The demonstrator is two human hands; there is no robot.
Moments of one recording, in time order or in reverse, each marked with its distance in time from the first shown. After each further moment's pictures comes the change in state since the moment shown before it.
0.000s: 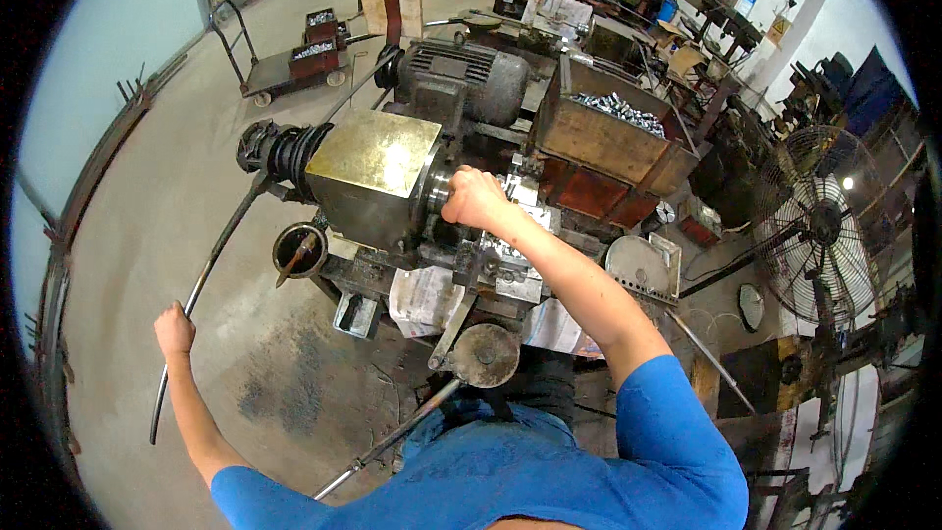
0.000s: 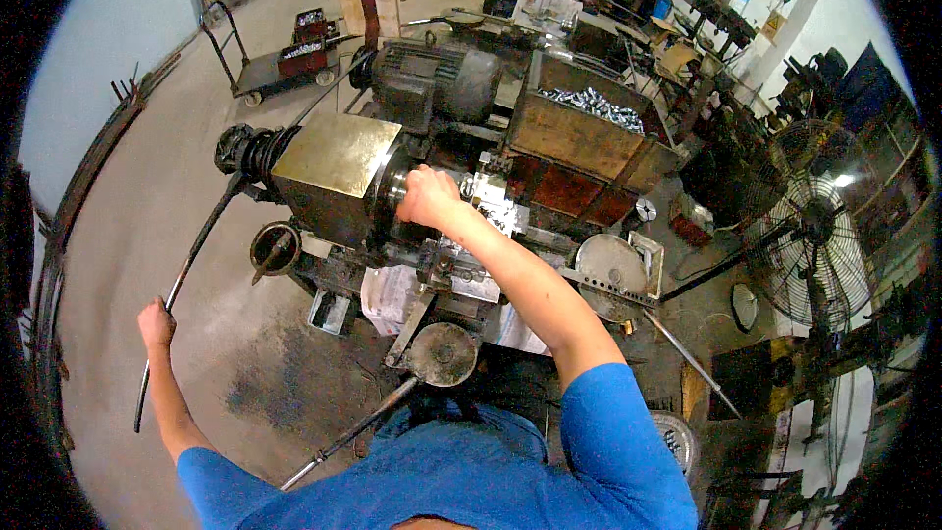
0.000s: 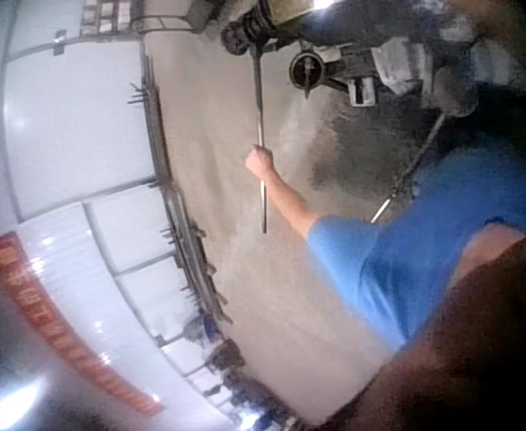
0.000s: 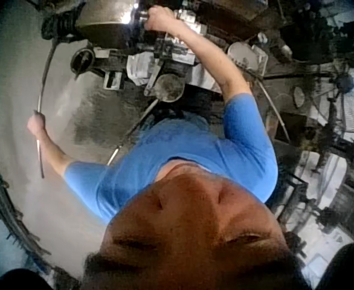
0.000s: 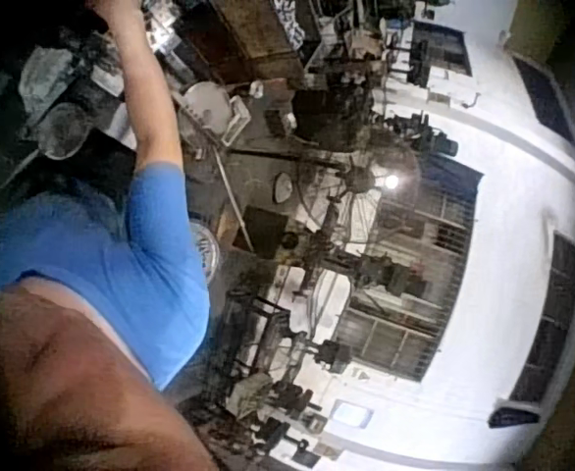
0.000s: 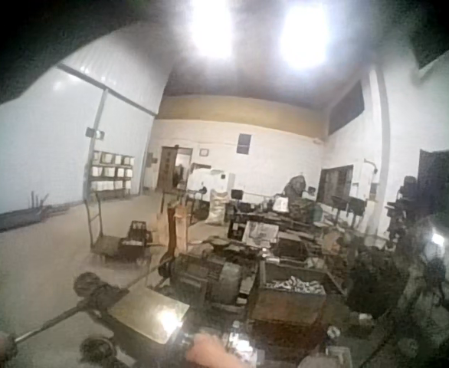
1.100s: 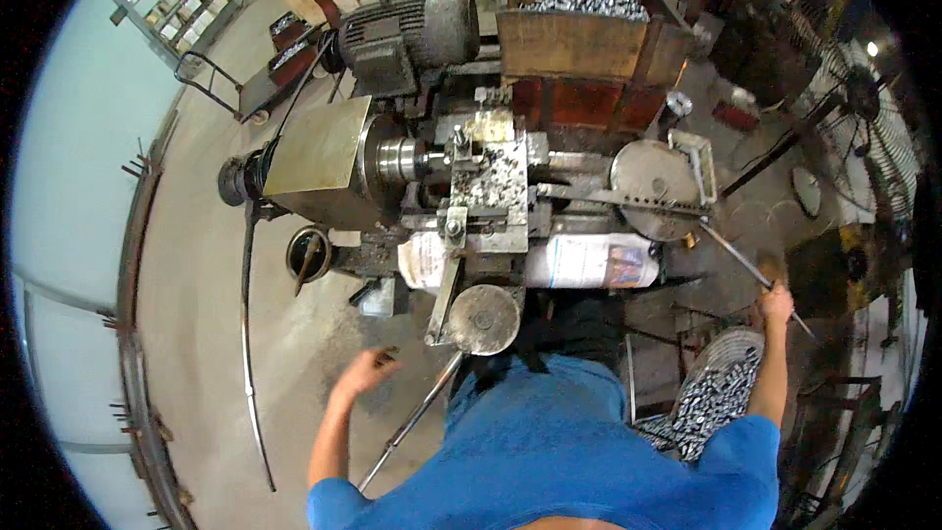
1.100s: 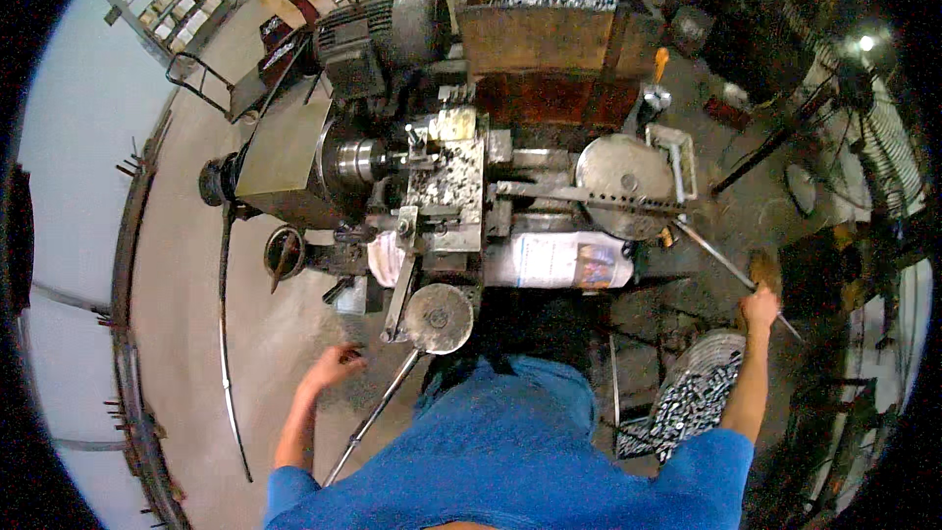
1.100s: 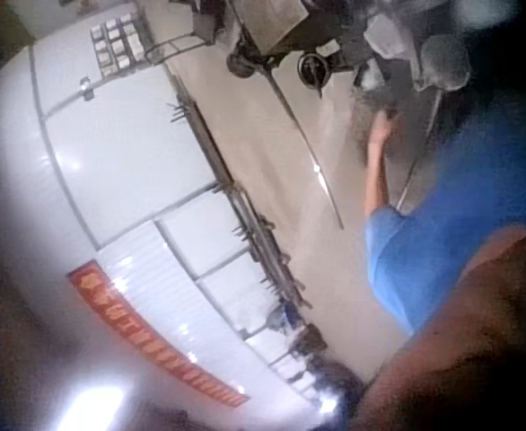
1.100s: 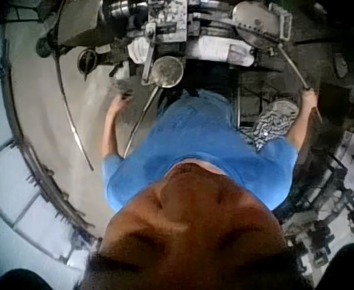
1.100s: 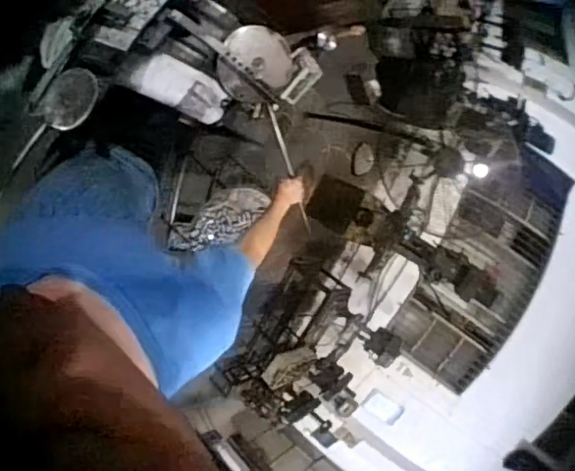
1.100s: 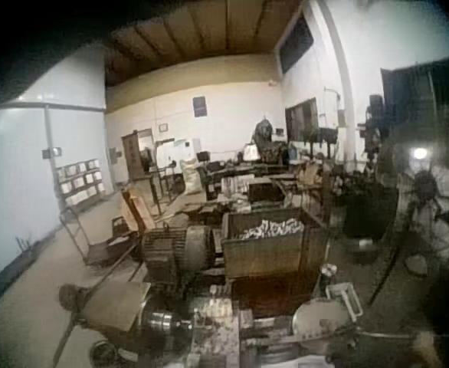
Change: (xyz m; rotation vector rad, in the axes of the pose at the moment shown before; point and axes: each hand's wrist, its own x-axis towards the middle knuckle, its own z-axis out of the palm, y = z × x) left_hand -0.126 0.263 -0.066 -0.888 -1.090 0.479; right_hand -0.583 0.401 0.020 -0.511 0.030 1.243
